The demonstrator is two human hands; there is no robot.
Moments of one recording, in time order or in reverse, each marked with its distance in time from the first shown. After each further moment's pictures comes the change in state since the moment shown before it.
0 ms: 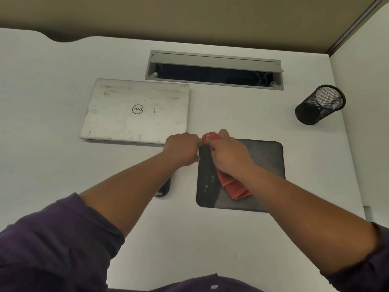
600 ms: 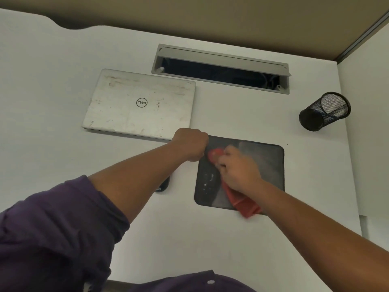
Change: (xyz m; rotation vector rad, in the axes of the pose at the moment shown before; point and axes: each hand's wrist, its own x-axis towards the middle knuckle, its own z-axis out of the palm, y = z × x) left_hand 0.004 0.015 -0.020 0.131 -0.090 0.032; right_hand -0.044 0.016 0.002 0.069 0.001 -0.100
